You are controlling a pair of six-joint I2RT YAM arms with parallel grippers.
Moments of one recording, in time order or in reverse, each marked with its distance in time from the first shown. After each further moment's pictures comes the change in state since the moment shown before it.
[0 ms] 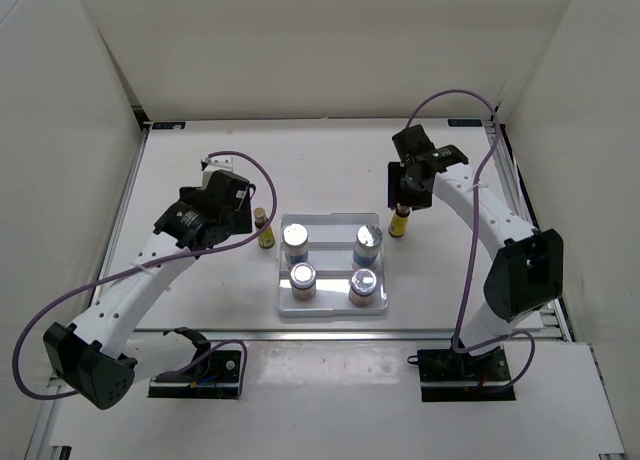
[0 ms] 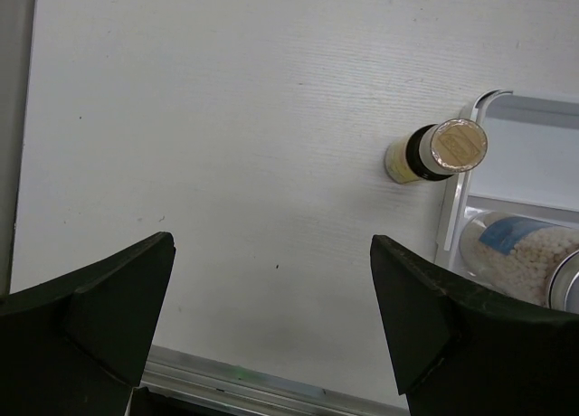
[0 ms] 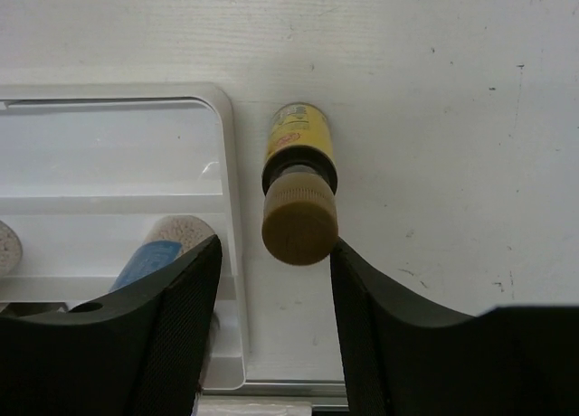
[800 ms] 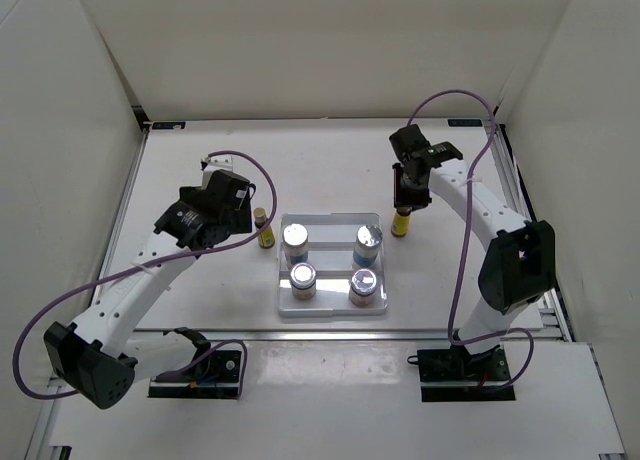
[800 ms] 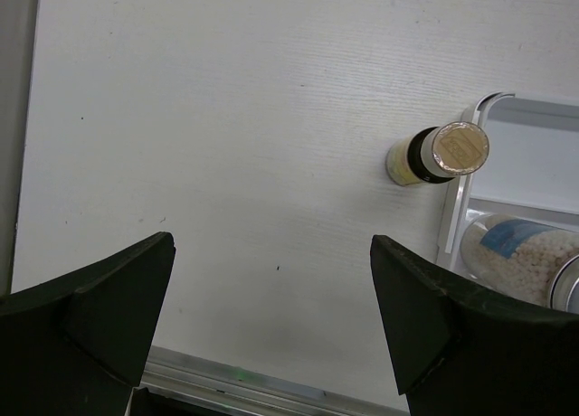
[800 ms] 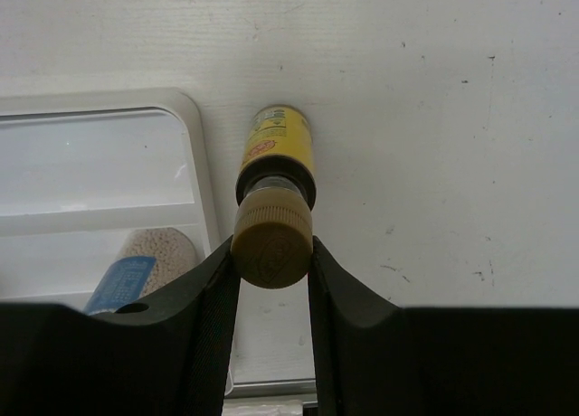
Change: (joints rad) left arm 0.000 0.005 0.000 0.004 -0.005 0.000; right arm -0.008 0.065 0.029 -0.028 0.056 0.004
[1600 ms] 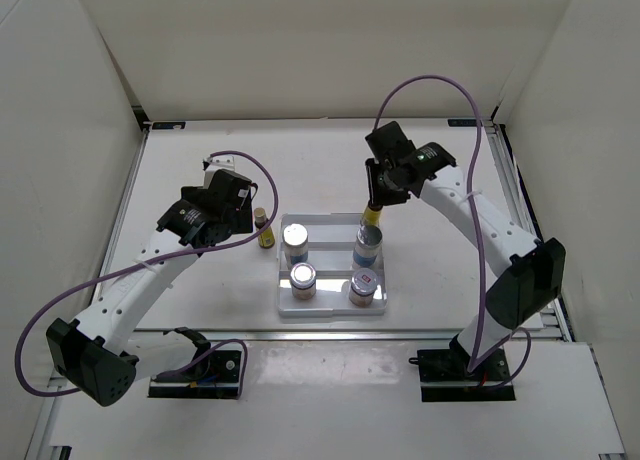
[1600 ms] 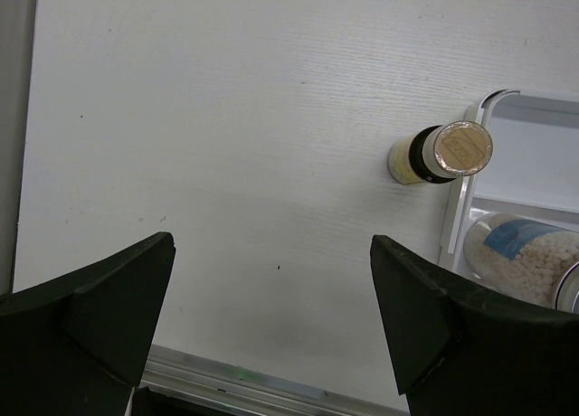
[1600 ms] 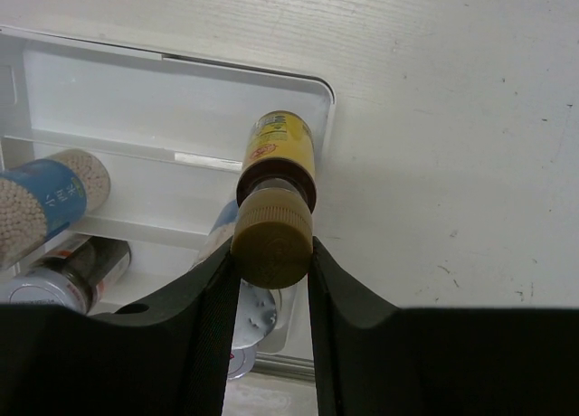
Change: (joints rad) left arm 0.000 0.017 0.000 0.000 0.000 0.000; right arm 0.199 -0.089 0.114 -0.058 -0.027 0.011
